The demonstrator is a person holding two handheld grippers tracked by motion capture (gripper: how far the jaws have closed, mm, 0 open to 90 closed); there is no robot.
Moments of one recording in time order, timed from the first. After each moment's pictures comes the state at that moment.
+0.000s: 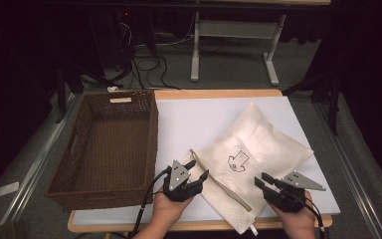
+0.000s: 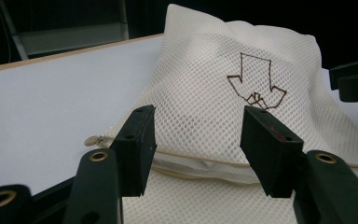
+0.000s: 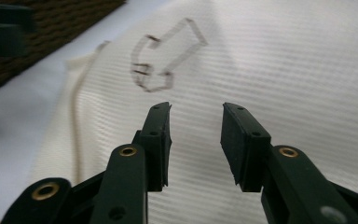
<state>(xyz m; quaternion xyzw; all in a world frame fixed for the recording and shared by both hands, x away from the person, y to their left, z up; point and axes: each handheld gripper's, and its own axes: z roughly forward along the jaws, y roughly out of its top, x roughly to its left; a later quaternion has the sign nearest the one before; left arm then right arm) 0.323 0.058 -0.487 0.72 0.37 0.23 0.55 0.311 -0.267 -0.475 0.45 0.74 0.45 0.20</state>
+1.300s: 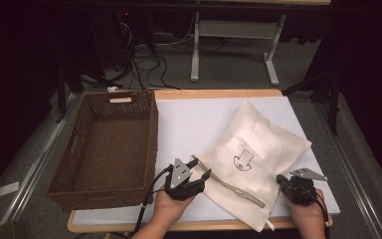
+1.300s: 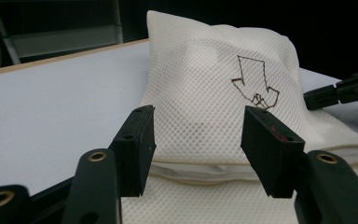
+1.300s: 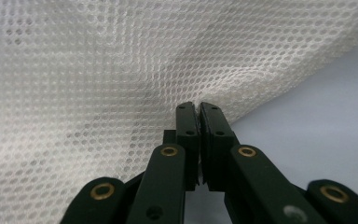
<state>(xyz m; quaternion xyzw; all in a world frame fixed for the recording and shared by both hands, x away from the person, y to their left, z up) 0.325 0.059 -0.484 0.72 0.36 0.22 0.55 0.343 -0.313 -0.507 0.54 0.75 0.31 0.24</state>
